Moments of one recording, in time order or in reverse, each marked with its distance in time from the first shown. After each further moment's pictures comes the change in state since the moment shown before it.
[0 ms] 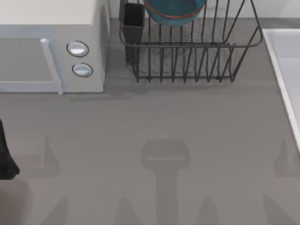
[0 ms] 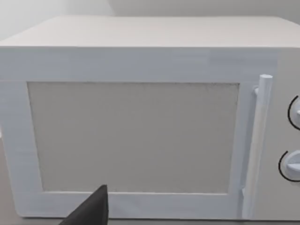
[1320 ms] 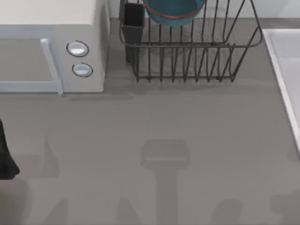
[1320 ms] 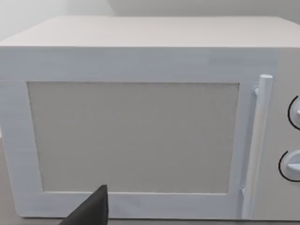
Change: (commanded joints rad) left arm 0.000 0.000 0.000 0.000 0.000 0.000; right arm -0.194 0.808 0.515 -0.647 0.005 -1.004
